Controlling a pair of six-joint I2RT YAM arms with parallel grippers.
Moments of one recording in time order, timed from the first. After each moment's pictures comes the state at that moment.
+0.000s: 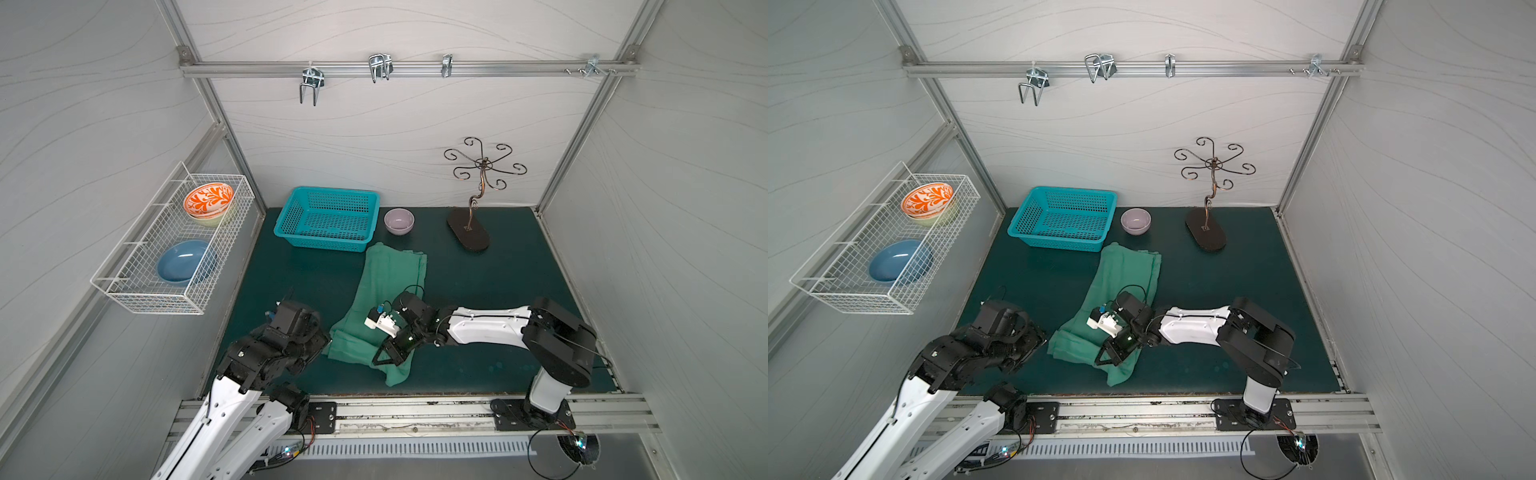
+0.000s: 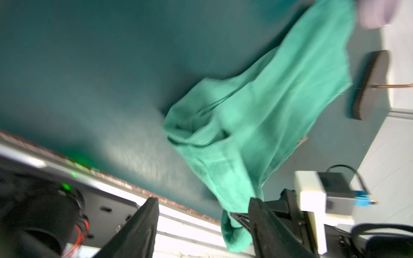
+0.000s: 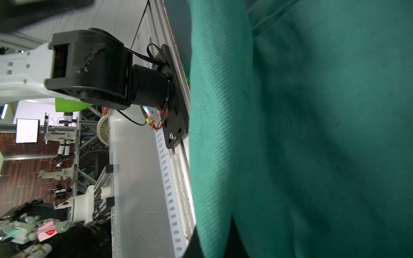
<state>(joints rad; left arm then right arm) -0.43 0.61 0.74 -1.26 0.04 -1.27 1.10 1.75 0.94 -0.08 -0.73 0.39</state>
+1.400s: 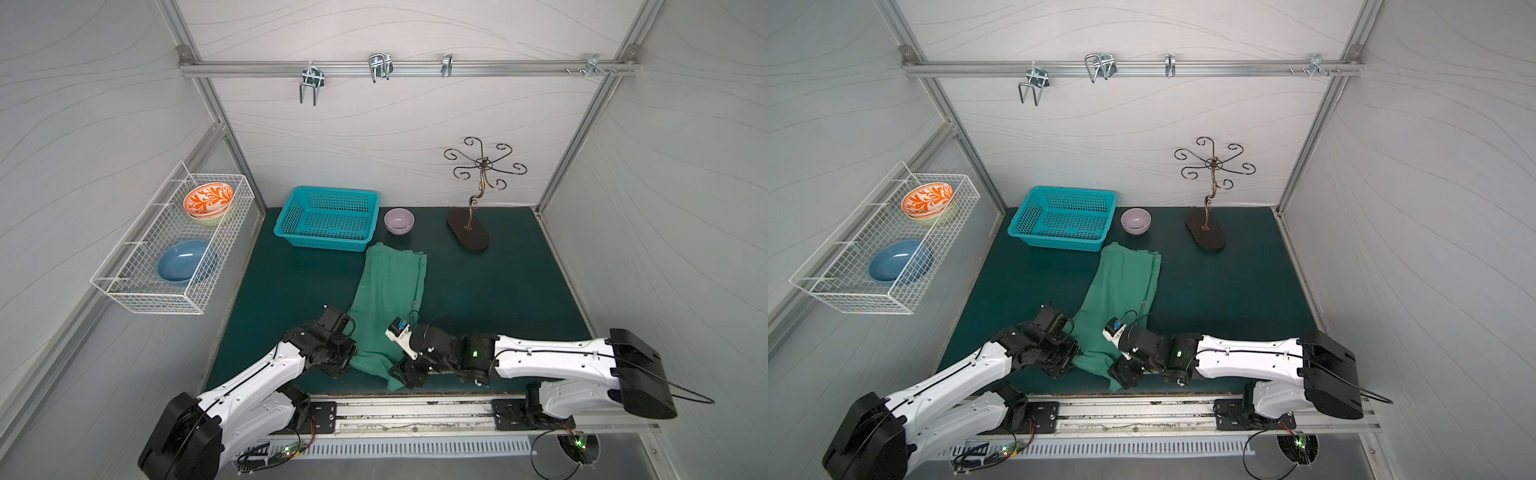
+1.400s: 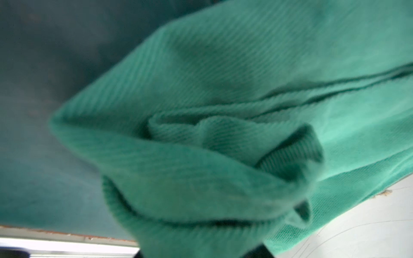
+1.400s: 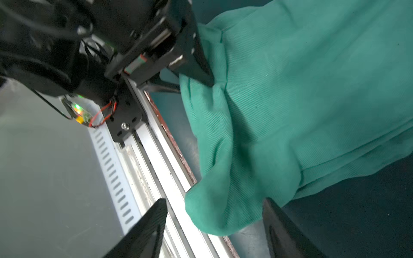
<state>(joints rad) -0.54 0.97 0.42 -0.70 0.20 -1.63 1.41 1.35 0.80 -0.33 0.06 0.40</state>
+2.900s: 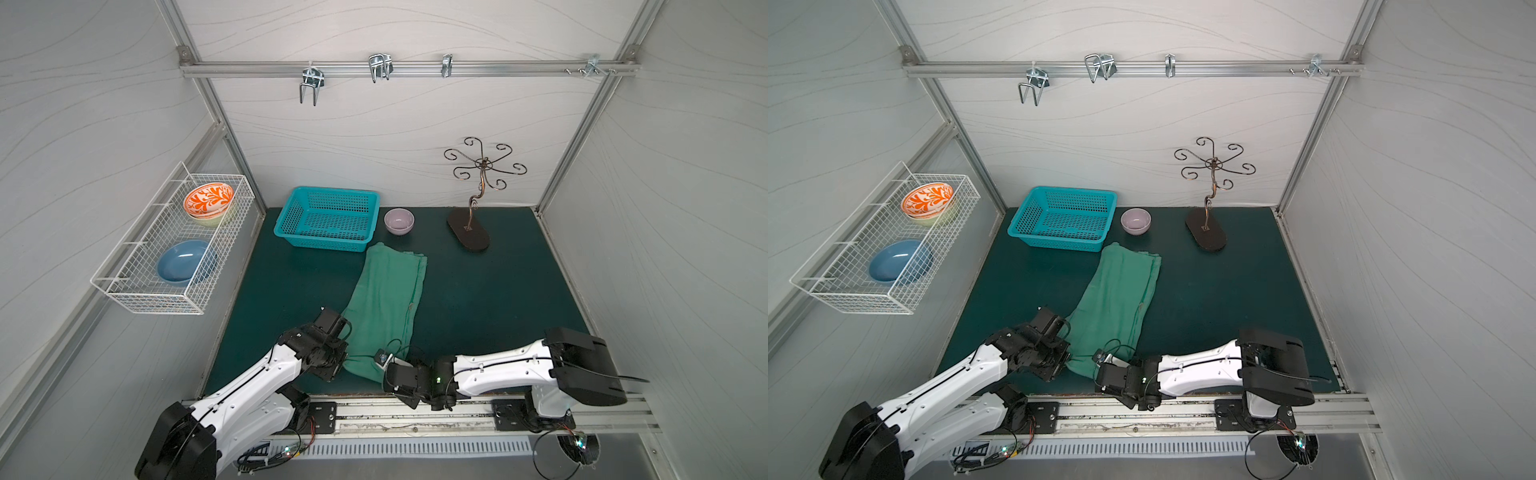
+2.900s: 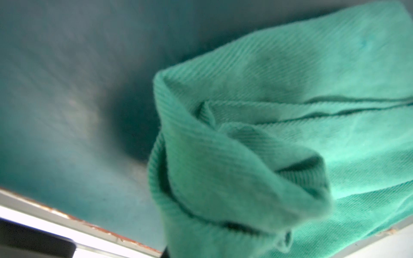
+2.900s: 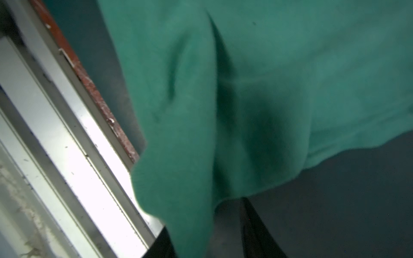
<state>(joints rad) -0.53 0.92 0.44 -0.84 0.08 -1.67 1.53 1.60 0.87 -0.43 0.29 0.37</state>
